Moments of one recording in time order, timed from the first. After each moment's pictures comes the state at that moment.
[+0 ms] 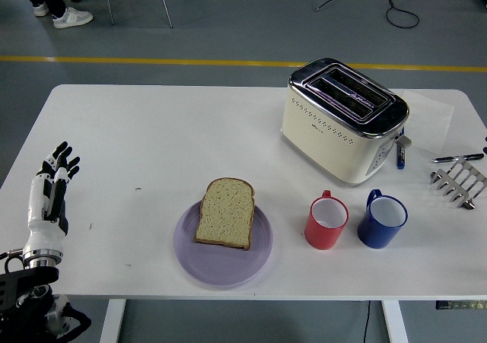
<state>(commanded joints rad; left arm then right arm) 0.02 0.10 -1.36 -1.28 1.05 0.34 -0.42 0.09 -0.23 1.72 1.20 -0.91 0.10 0.13</state>
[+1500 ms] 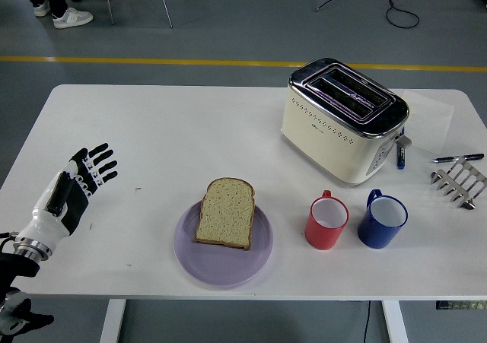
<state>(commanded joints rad) 0.06 0.19 -1.49 -1.44 0.99 -0.14 -0.08 0.10 -0.25 1.76 1.17 -0.88 0.07 0.17</state>
